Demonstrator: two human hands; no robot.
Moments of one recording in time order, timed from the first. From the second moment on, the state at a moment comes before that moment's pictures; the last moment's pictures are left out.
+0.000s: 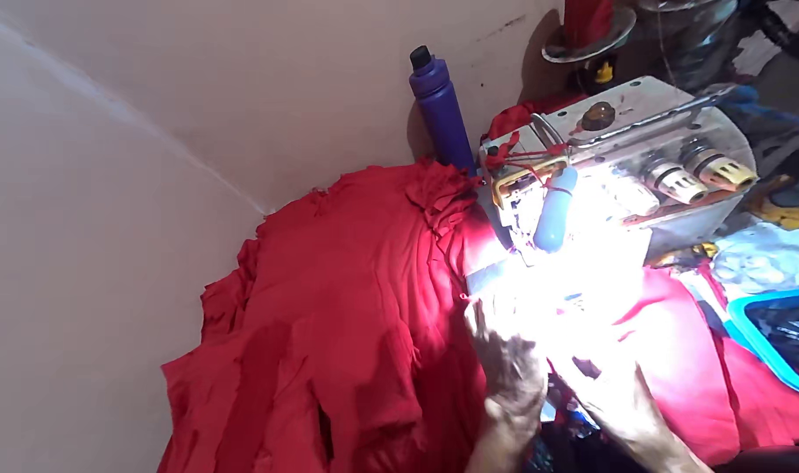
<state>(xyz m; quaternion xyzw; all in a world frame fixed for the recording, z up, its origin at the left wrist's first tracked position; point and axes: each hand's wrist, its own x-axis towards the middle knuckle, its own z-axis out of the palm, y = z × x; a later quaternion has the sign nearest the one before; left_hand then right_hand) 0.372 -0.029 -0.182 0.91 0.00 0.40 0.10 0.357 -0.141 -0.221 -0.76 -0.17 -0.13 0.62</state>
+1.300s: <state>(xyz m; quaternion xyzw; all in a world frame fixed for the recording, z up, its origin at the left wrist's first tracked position) 0.323 0.017 -0.193 0.84 0.05 0.38 0.38 0.305 -0.262 -0.223 -0.84 -0.22 -0.21 0.45</state>
